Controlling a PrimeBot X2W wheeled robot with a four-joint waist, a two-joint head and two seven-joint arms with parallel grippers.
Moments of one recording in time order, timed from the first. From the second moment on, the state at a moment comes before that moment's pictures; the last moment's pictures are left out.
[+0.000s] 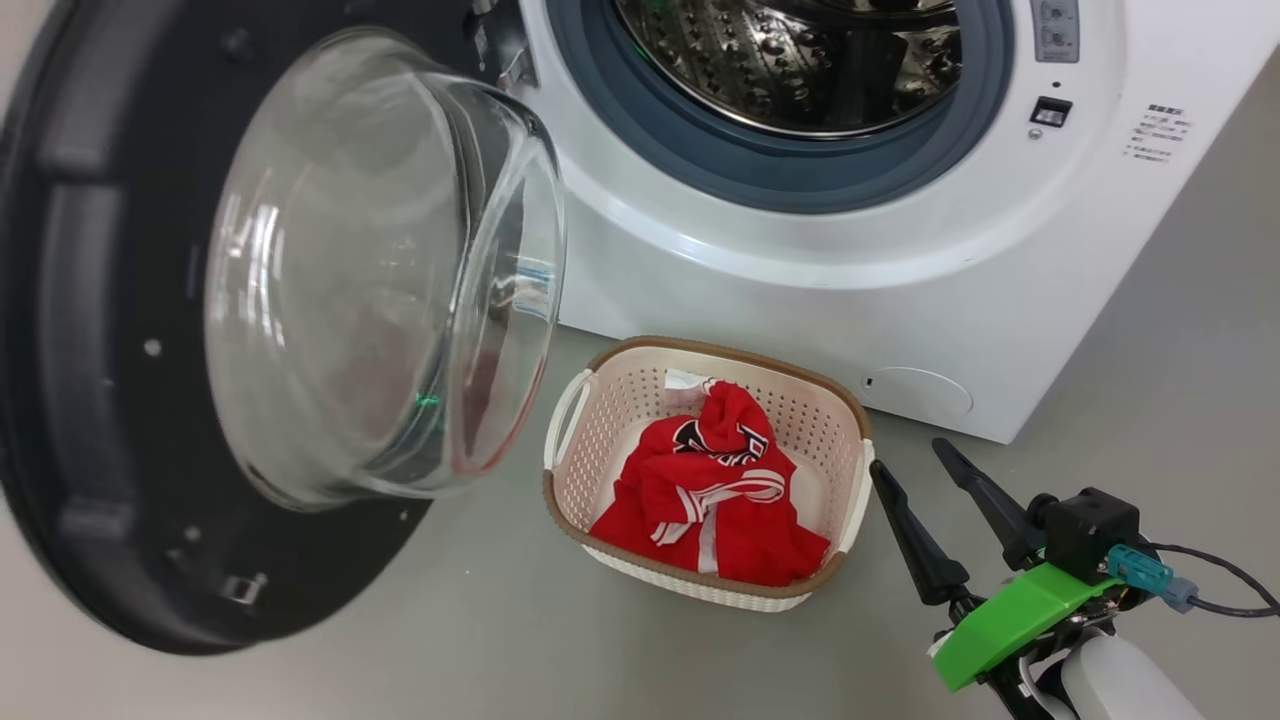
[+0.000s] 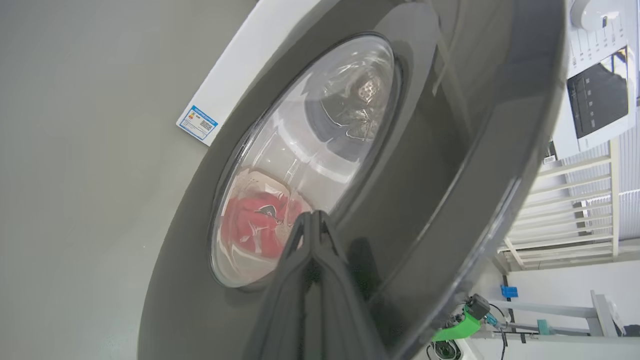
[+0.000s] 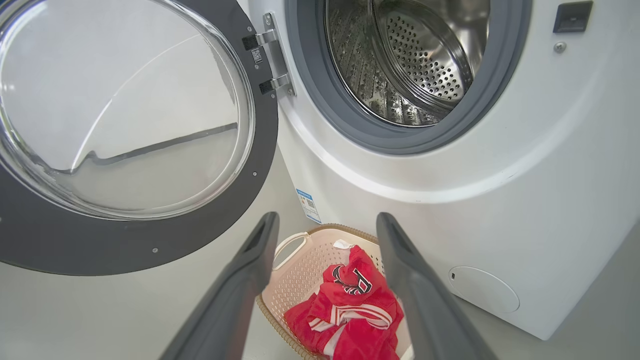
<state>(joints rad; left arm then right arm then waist) -0.64 0.49 0.22 0.35 -1.31 -0.12 1.26 -0.24 -0.24 0.29 0.33 0.42 0.13 -0.25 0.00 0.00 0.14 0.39</state>
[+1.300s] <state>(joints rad) -0.73 0.34 -0.16 0.03 -1.41 -0.12 1.05 -0.27 -0.19 0.24 0.31 0.42 0.13 -0.25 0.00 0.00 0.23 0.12</state>
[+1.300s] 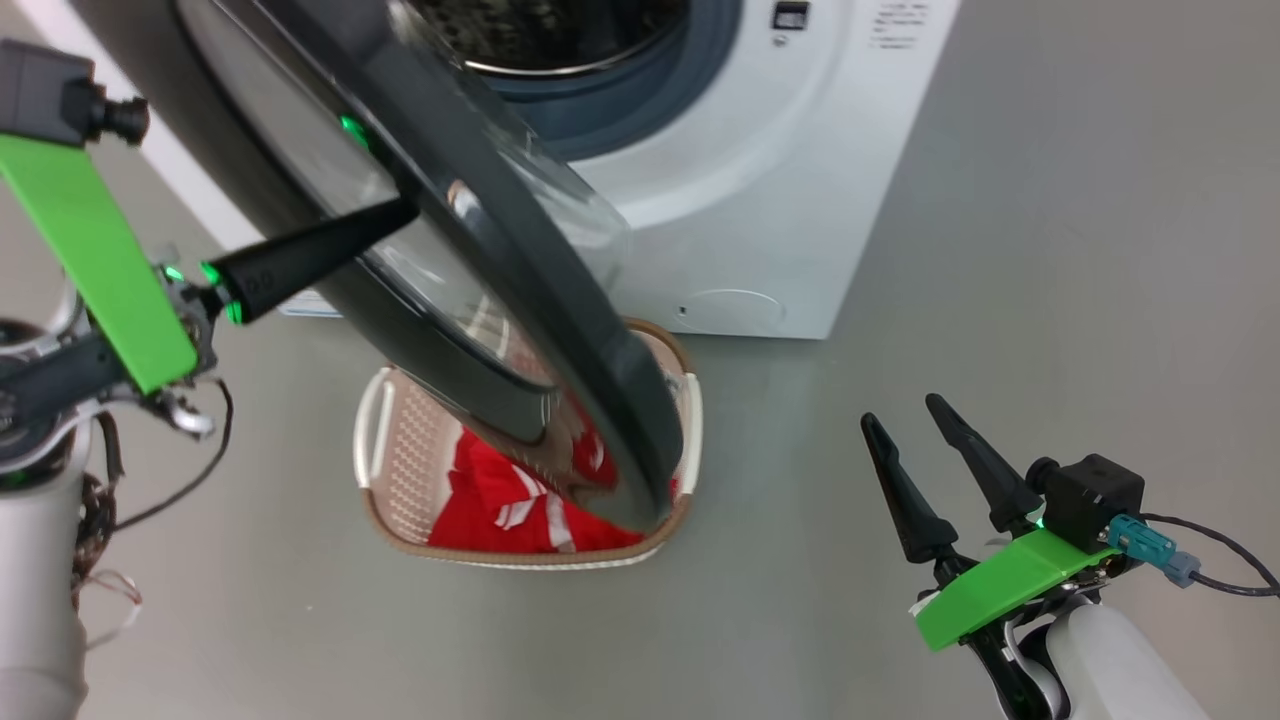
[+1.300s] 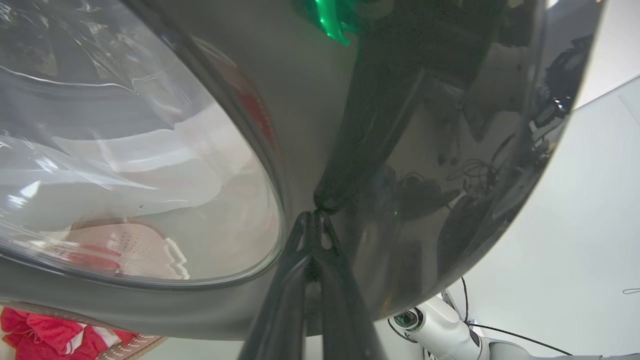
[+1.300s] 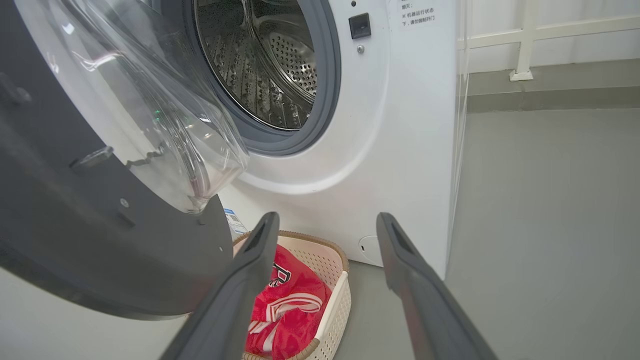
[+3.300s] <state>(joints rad) -0.49 0.50 -0.45 0.35 -1.33 -0.12 0.11 -0.28 -0.22 0.21 0.30 0.41 0.13 -0.25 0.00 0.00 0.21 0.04</state>
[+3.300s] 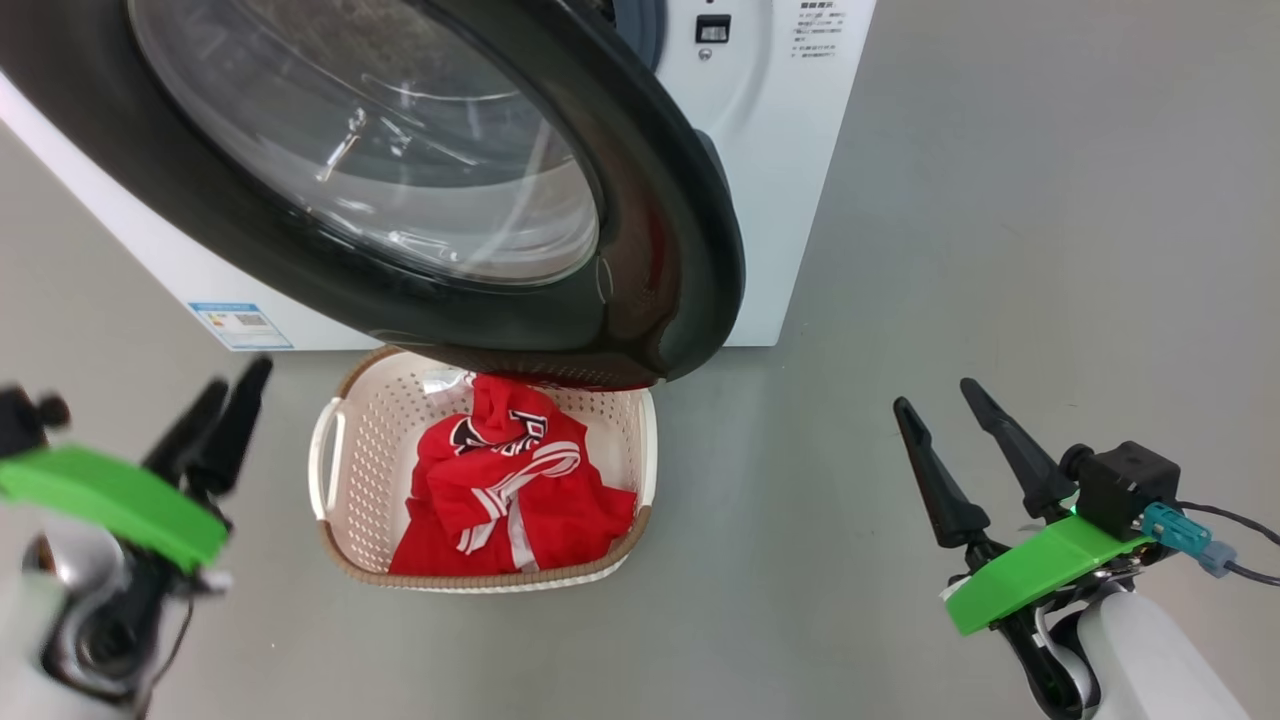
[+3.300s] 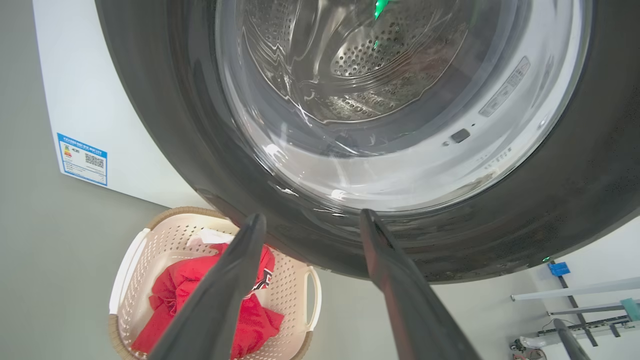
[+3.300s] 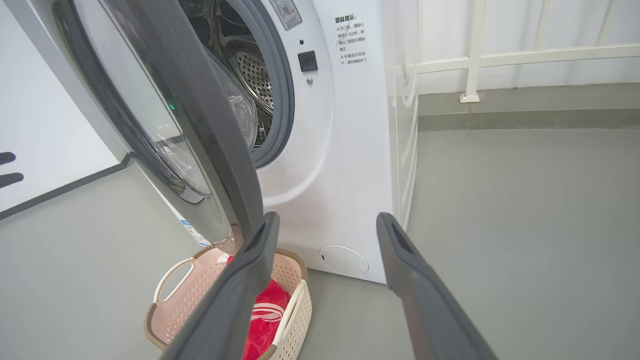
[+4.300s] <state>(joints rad) -0.20 0.30 -0.20 0.45 -0.67 -0.12 -0.25 -0.25 -0.22 0.15 0.29 0.42 0.13 -0.25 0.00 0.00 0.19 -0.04</state>
